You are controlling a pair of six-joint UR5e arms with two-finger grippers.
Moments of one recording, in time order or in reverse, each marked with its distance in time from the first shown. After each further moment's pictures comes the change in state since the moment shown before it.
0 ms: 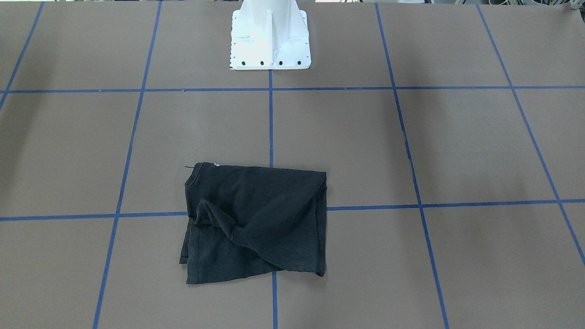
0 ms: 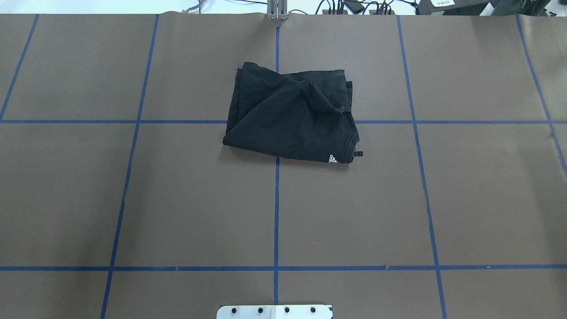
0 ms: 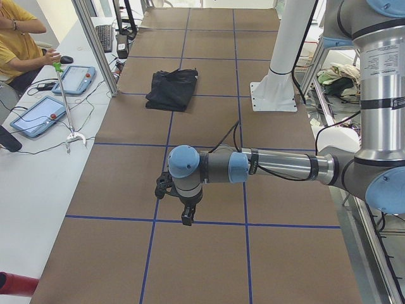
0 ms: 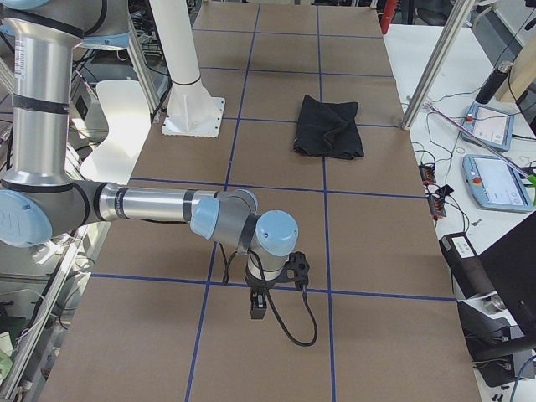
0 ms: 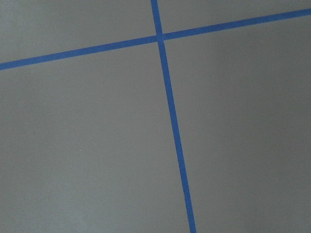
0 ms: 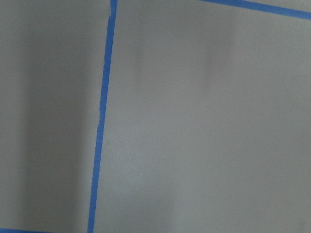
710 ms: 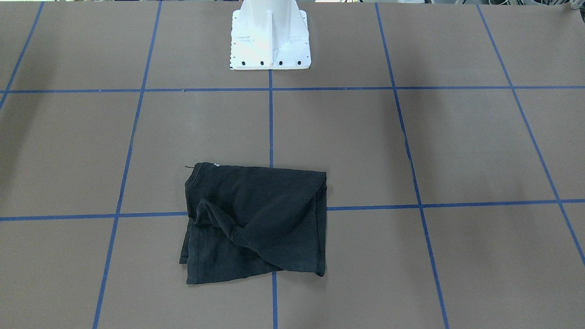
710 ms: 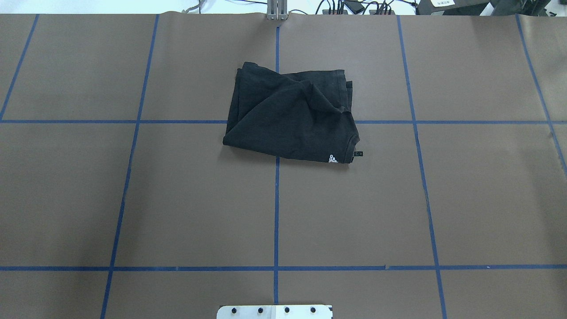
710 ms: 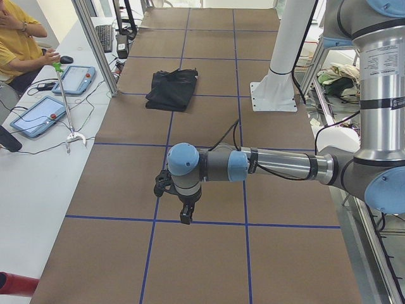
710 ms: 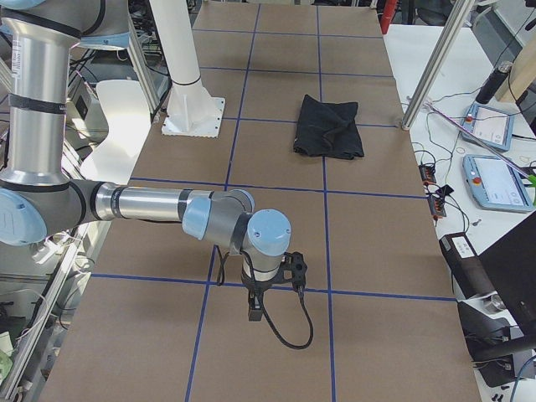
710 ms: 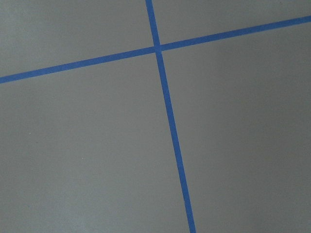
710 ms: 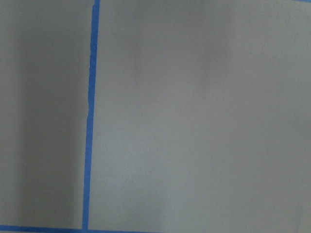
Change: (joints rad) left arm 0.000 -0.003 -0.006 -0.002 0.002 0.001; right arm 0.024 -0.006 0.025 0.074 0.001 0.056
